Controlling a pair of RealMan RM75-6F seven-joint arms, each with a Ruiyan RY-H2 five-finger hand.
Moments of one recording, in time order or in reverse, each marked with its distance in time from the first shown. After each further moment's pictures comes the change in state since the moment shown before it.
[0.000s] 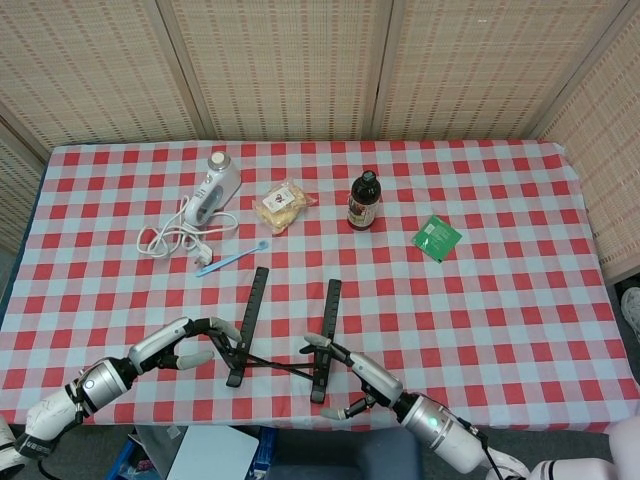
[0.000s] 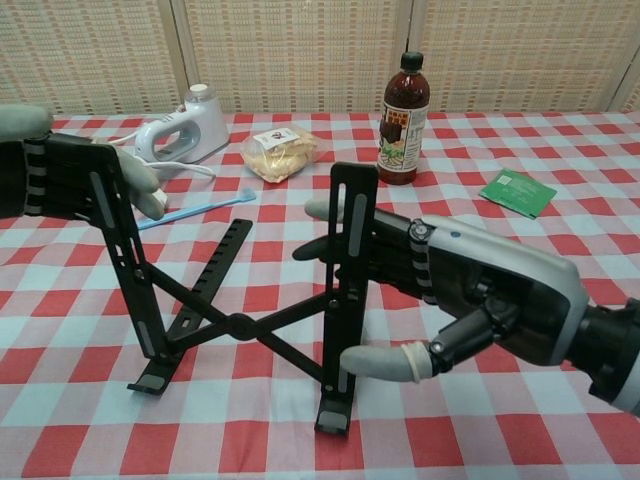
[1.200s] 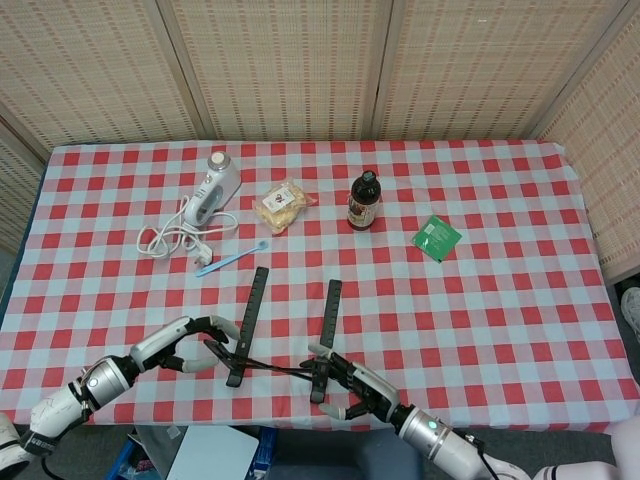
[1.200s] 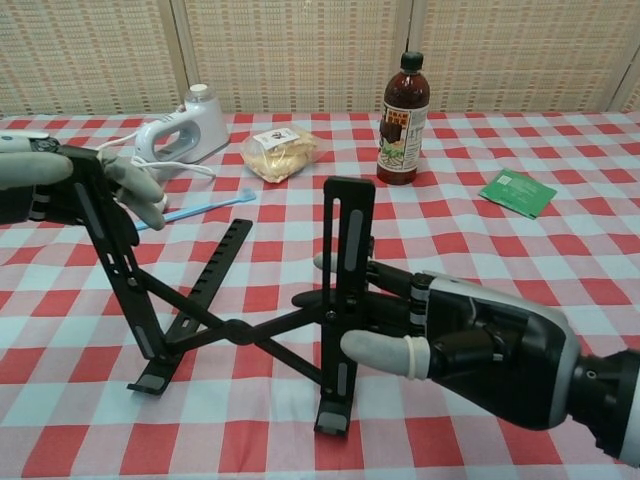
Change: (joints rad) left arm -0.016 -0.025 0.021 0.022 -0.045 -0.005 0.076; right arm 0.006 0.022 -0.025 -0.069 0.075 -0.125 0.409
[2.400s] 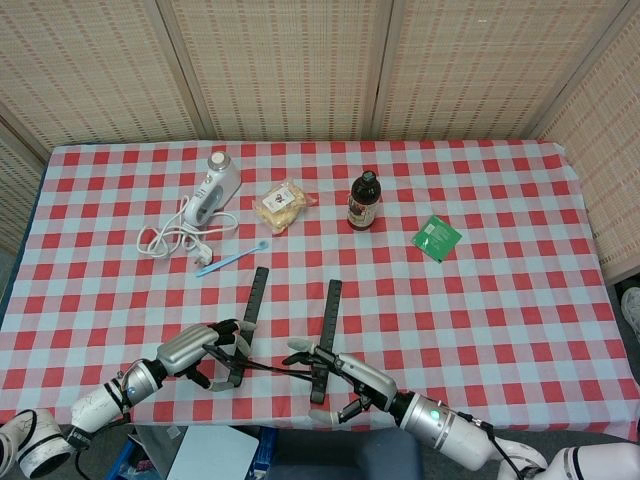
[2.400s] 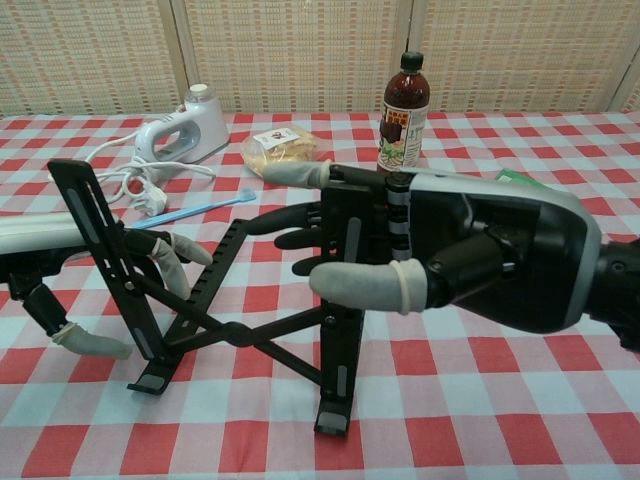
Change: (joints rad) left arm 0.024 -0.226 -0.023 0.168 -0.031 -0.051 0.541; right arm 0.111 0.180 0.060 -0.187 -0.055 -0.024 -0.163
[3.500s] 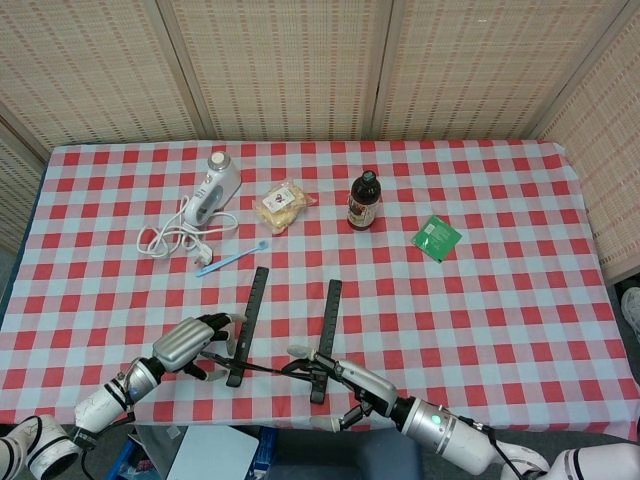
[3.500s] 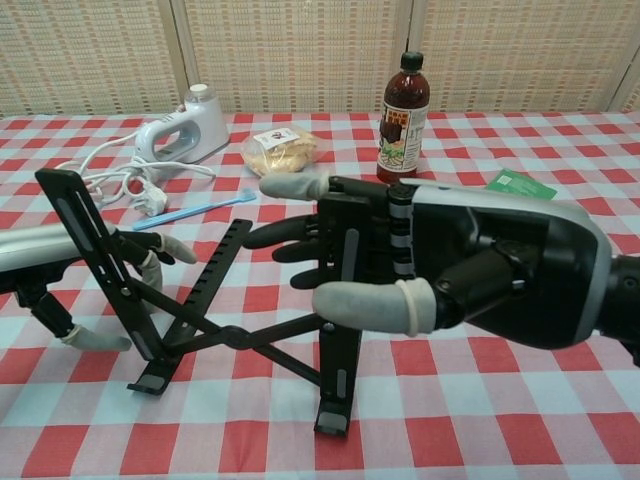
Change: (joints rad) left arm 0.048 -0.068 -0.023 0.080 -0.056 0.015 0.217; right arm 0.007 -0.001 -0.033 0.000 -0.014 0.024 0.009
